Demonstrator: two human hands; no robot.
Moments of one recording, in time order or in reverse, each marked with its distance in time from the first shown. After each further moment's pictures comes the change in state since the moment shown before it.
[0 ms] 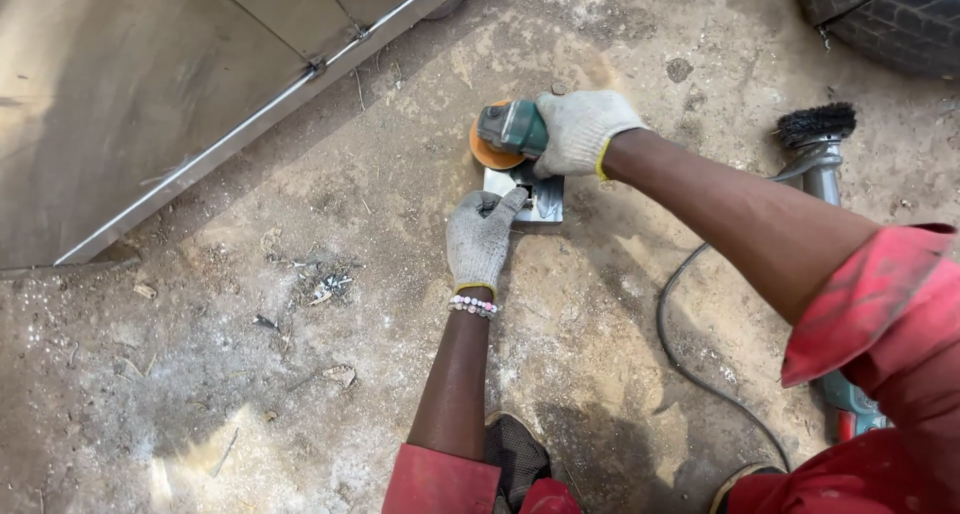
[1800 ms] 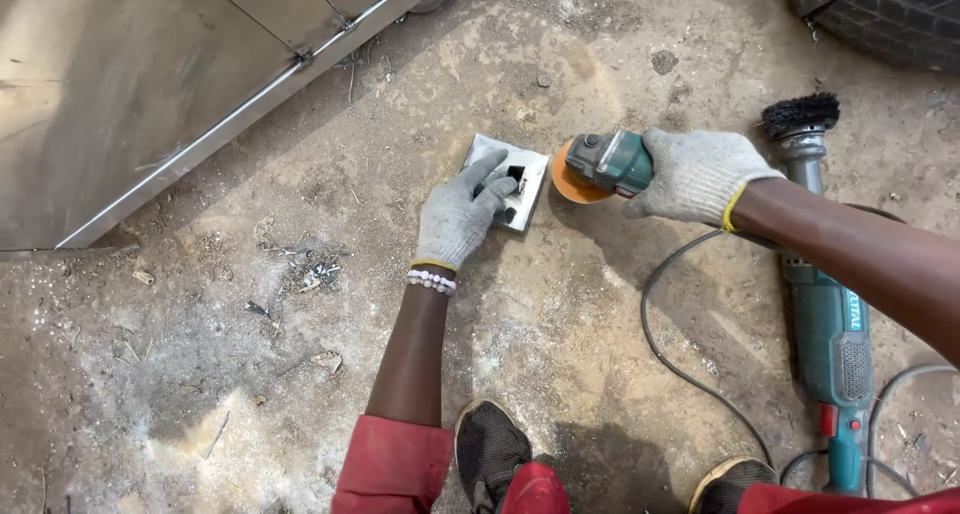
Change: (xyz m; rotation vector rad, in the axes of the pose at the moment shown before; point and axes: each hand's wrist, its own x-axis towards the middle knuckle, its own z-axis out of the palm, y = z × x) left_hand -0.001 0.027 -0.022 0.317 -0.156 0.220; right_hand -0.147 0.087 -0.002 0.017 -0.141 0.219
